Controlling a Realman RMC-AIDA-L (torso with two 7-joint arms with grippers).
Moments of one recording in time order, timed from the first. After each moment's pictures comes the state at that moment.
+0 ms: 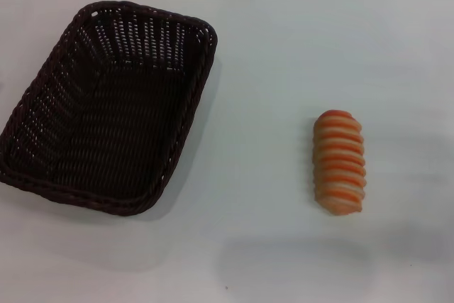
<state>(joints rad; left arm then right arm) -0.25 -2.06 -2.80 -0.47 1.14 -1.38 2.28 0.21 2.09 0.63 0.47 -1.72 -1.61 -0.24</state>
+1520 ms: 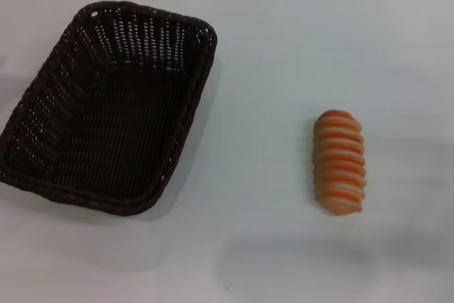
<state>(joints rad) -0.20 -2.06 -2.42 -1.64 2.17 -1.29 0.79 0.19 2.09 0.63 0.48 -1.72 -1.61 -0.24</state>
